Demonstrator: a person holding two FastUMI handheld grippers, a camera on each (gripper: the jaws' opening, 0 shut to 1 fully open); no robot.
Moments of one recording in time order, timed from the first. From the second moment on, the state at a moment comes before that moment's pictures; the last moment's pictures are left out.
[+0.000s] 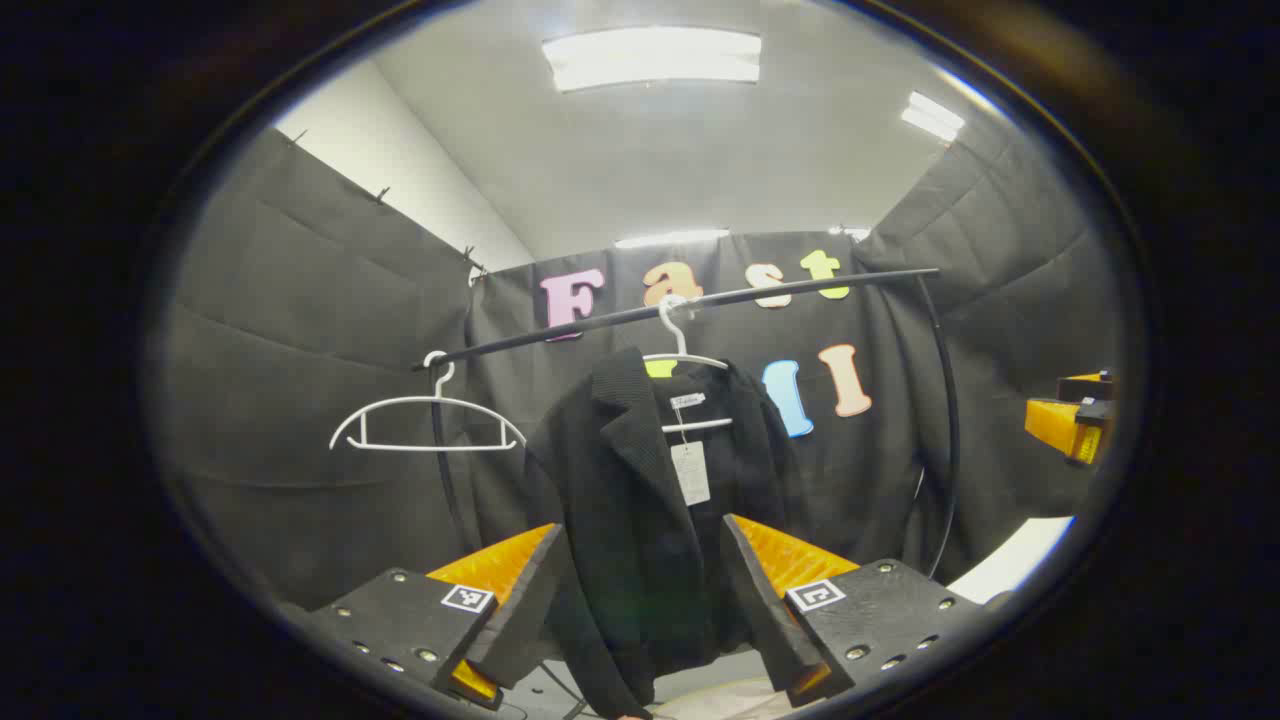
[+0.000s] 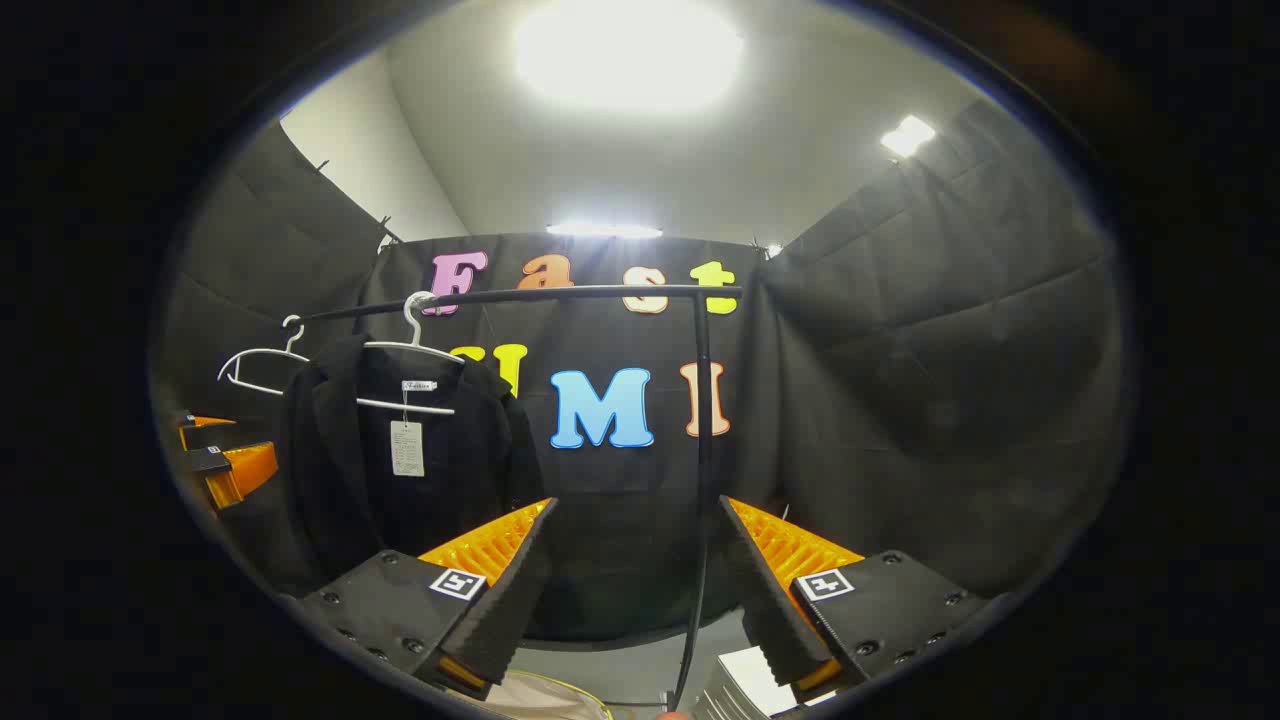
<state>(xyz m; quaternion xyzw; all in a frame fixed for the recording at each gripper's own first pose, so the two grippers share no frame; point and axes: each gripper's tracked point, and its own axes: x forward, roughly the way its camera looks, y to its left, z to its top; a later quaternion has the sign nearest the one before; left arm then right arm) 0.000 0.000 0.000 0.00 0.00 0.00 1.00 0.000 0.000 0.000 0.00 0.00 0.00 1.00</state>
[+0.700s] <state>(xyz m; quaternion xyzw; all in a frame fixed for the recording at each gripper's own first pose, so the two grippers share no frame) 0.005 0.007 0.002 0.01 -0.01 0.00 1.00 0.004 0.018 -0.003 0.00 0.00 0.01 1.00</state>
